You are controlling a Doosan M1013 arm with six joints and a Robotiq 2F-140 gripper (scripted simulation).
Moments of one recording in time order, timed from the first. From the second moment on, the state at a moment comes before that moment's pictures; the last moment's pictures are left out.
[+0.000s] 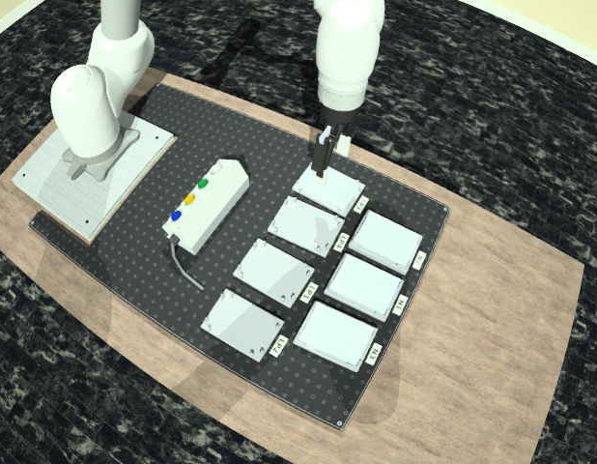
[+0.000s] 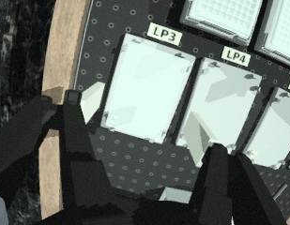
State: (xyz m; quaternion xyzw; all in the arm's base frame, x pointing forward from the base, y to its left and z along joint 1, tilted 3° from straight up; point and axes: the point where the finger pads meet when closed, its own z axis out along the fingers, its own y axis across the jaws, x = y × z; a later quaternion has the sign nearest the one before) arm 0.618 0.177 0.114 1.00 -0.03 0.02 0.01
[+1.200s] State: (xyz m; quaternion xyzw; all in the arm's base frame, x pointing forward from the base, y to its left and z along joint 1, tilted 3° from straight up) arm 0.619 0.177 0.102 1.00 -0.03 0.03 0.01
